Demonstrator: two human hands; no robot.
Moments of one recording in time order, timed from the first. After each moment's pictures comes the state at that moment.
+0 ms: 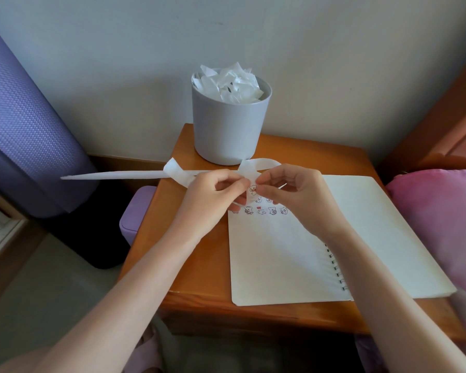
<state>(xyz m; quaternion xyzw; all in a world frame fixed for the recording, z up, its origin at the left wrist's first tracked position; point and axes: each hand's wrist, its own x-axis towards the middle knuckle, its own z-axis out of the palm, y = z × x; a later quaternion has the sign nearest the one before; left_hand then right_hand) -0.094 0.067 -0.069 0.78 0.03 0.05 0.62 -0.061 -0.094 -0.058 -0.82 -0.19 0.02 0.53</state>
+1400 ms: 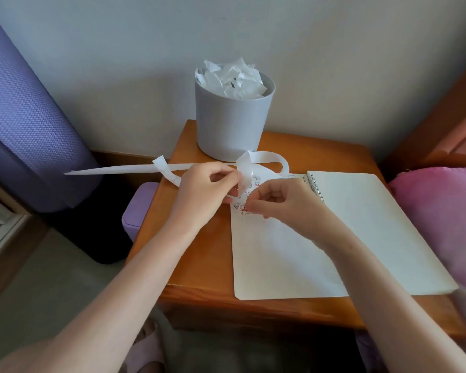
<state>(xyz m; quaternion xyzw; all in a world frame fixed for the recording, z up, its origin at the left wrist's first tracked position) -0.093 0.074 -0.068 0.81 0.06 0.10 0.57 -0.071 -0.083 -0.062 -0.84 -0.17 0.15 0.49</state>
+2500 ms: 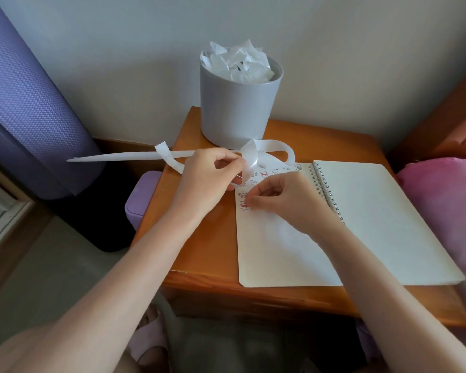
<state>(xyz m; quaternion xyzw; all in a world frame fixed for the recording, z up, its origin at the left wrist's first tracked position) -0.092 0.077 -0.070 0.82 0.07 0.12 0.55 -0.075 -0.073 -0.072 -0.87 -0.14 0.12 0.46</state>
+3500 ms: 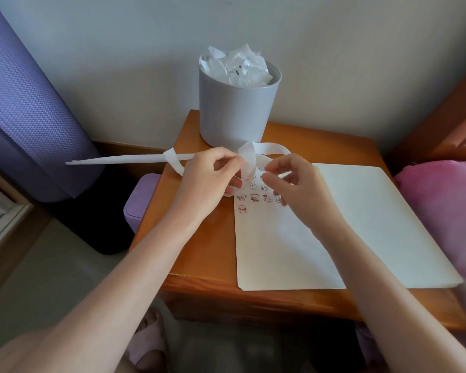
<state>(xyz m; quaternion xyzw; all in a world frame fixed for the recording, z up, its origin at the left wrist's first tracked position) -0.091 0.077 -0.071 0.82 0.05 0.11 0.57 -0.064 -0.083 -0.073 -0.84 -0.12 0.01 0.53</state>
